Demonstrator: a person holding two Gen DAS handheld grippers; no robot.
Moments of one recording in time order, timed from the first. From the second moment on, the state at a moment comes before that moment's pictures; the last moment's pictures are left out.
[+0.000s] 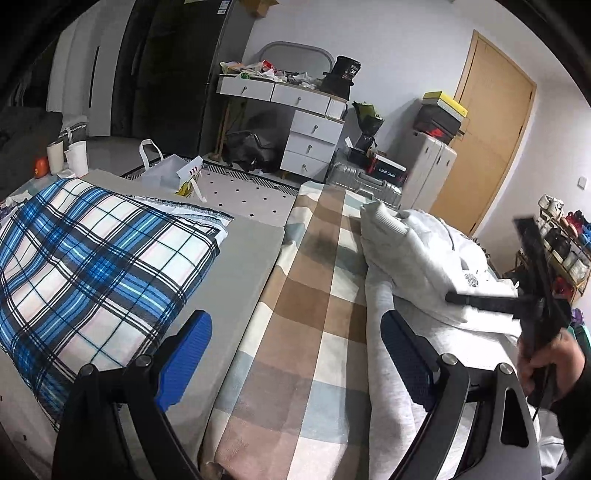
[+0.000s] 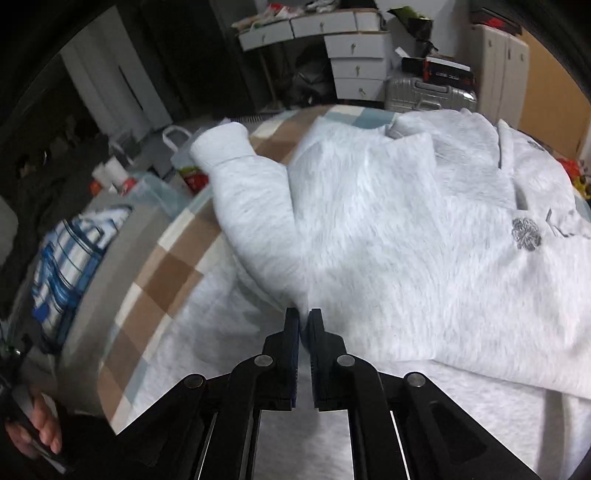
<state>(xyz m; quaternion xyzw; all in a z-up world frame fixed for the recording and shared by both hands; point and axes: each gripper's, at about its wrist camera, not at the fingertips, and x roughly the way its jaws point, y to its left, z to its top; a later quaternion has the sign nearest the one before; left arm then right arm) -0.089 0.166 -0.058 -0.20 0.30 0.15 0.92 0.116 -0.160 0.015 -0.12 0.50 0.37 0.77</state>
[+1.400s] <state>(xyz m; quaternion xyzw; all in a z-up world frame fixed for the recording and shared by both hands) -0.073 0.140 -0.061 -0.14 0.31 0.17 0.92 0.247 -0.436 0.030 0.34 0.38 0.12 0.85</state>
